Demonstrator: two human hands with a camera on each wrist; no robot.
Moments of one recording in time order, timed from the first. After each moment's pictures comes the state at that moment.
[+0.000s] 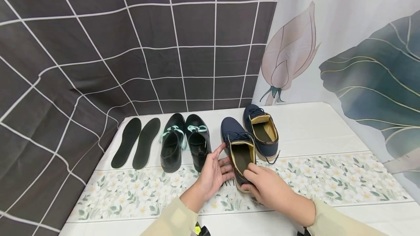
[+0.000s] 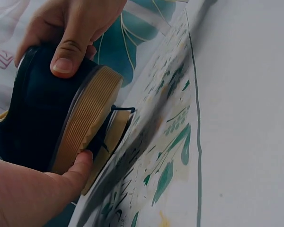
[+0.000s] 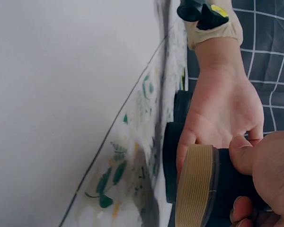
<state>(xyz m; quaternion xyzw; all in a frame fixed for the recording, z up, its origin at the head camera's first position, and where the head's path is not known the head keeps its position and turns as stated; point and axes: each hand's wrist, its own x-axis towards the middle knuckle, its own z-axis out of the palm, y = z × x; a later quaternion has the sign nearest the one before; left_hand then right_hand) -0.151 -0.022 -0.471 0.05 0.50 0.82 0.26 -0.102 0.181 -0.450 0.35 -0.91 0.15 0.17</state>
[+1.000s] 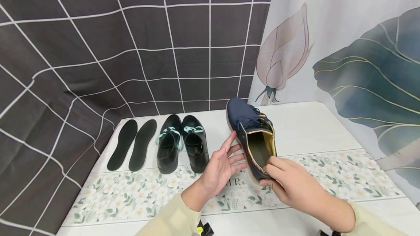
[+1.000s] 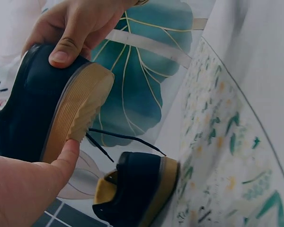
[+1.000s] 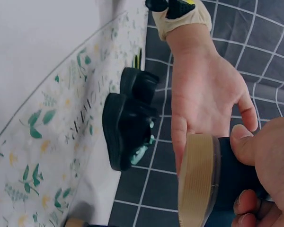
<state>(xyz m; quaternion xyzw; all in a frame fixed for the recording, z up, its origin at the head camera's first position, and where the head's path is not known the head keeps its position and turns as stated) -0.135 -0.001 -0.410 0.22 0.50 0.80 0.27 -0.081 0.226 -0.393 0.37 -0.87 0.18 0.27</state>
